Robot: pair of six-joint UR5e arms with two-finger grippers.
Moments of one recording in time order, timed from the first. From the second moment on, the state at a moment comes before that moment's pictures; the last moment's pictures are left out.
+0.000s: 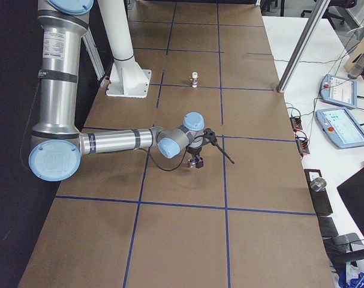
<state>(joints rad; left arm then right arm) -1.55 -1.46 -1.72 -1.50 -2.37 0.22 0.97 -1.69 1.70 -1.02 2.18 0.33</state>
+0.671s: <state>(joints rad) -1.55 -1.46 -1.72 -1.50 -2.37 0.21 0.97 -1.69 1.72 -1.03 2.19 0.32</state>
